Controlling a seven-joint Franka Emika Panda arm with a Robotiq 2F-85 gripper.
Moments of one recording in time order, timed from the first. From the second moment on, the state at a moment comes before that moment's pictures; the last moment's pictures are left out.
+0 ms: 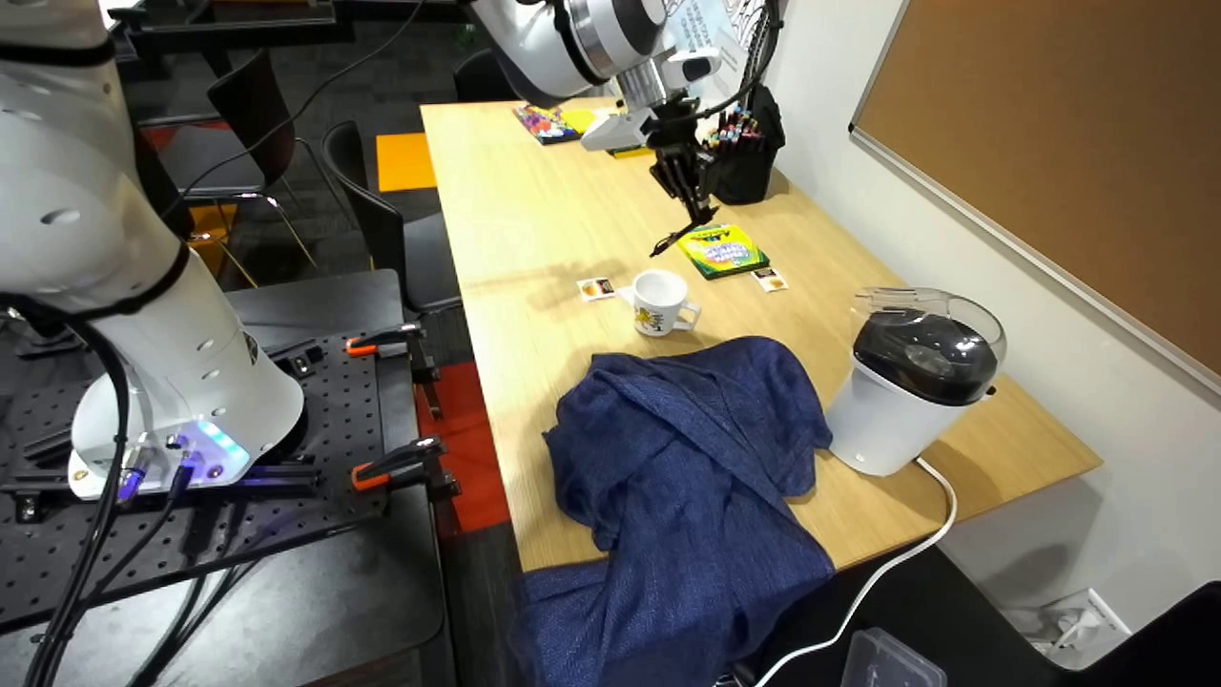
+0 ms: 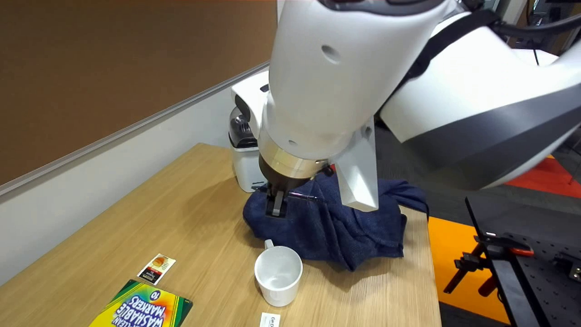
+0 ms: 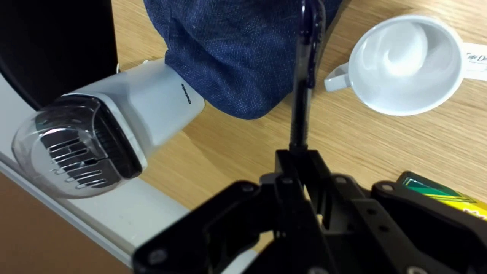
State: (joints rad) arm 0.21 0.30 -0.02 -2.10 -0.91 2.53 0.64
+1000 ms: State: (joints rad) arm 0.22 0.40 0.03 -2.04 -1.69 2.34 1.50
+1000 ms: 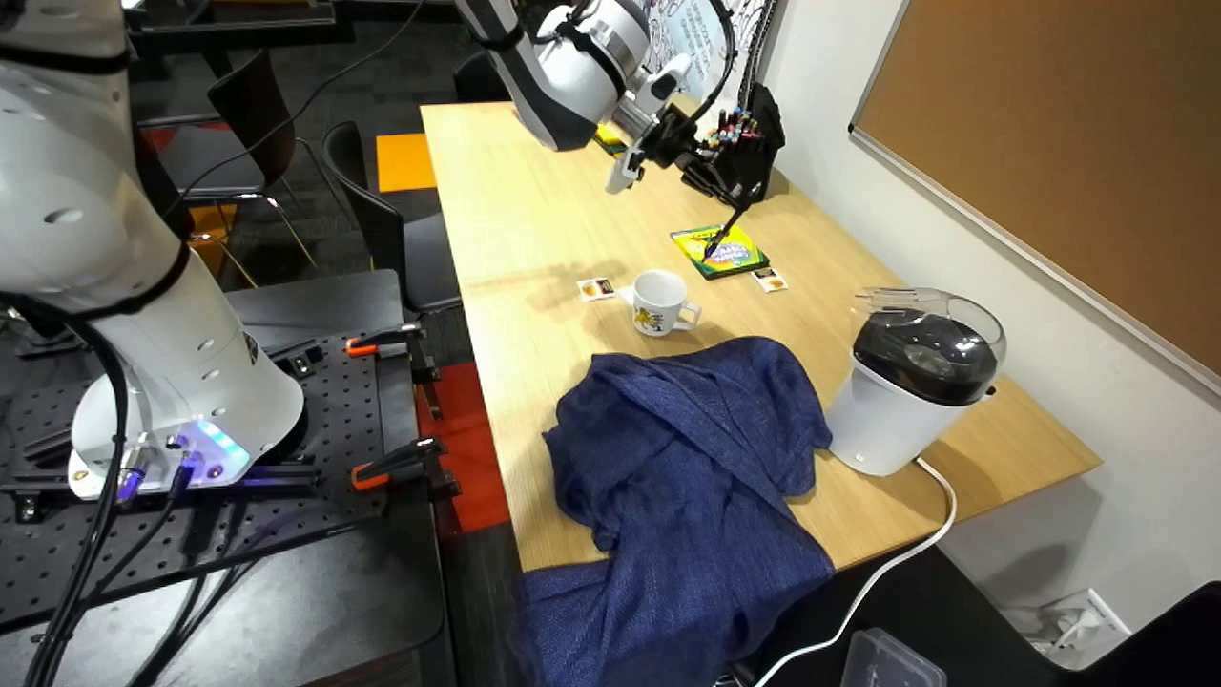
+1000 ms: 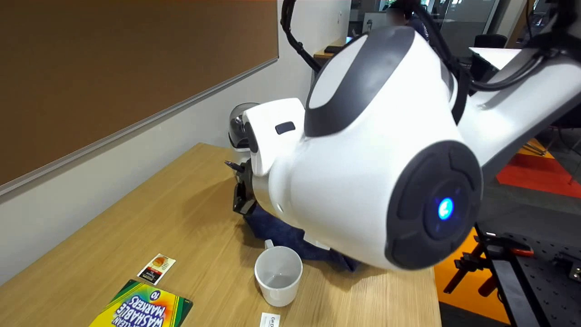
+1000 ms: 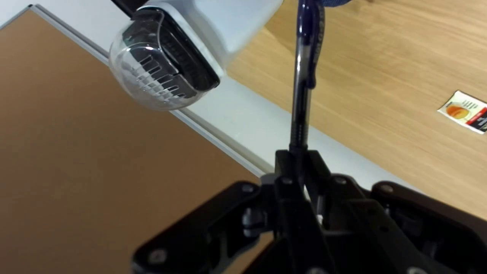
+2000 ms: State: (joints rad) arm 0.22 0.48 0.15 -2.04 -1.76 2.10 1.70
